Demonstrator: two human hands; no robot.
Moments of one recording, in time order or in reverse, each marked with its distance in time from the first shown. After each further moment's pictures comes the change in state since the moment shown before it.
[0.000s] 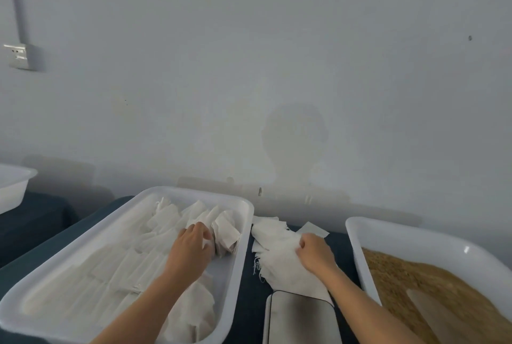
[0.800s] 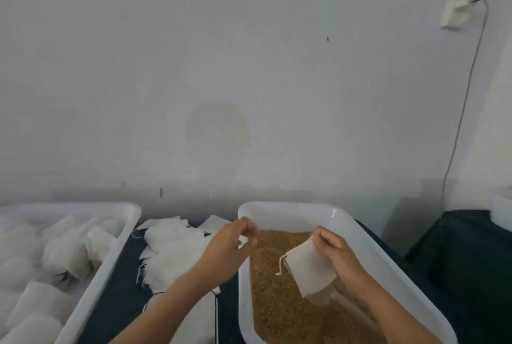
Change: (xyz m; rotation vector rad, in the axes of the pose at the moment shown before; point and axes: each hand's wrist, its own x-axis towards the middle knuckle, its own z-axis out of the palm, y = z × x) left_hand -0.058 0.240 0.090 -0.455 -0.414 0.536; right_hand -0.106 0.220 -0.130 0.700 0.180 -0.008
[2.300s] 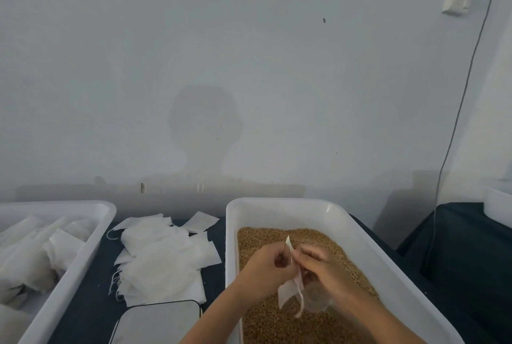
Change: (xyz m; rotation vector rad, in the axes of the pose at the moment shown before) left_hand 0.033 -0.001 0.087 -0.407 -0.241 -0.079; right_hand 0.000 0.007 0.024 0.223 -0.168 0.134
